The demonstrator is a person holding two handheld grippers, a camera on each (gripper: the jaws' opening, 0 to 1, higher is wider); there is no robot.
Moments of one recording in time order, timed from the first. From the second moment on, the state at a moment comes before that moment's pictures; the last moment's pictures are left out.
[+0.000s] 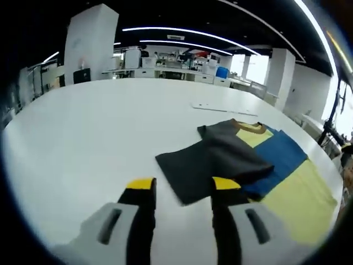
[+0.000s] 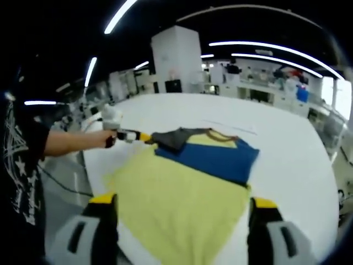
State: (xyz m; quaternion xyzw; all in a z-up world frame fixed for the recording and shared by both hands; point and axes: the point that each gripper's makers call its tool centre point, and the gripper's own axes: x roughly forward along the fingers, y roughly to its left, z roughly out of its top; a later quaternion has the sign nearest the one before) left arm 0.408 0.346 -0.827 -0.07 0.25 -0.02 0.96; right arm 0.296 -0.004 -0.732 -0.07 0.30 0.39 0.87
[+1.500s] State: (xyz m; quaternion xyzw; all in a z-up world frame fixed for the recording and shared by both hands) left arm 0.402 0.364 -0.816 -0.14 0.27 0.04 0.95; right arm 0.295 0.000 -0.735 -0.10 0.30 0.39 0.86
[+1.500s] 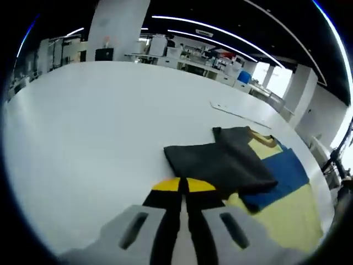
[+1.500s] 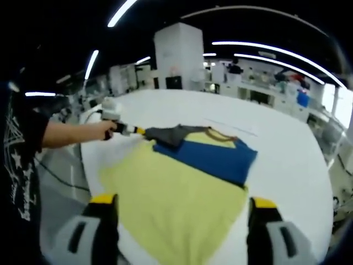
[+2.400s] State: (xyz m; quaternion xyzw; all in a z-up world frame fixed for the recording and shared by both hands) left arm 0.364 0.434 -0.783 -0.09 0.26 0.07 0.96; right arm 0.292 0.004 -0.734 -0.09 0.30 0.40 0.86
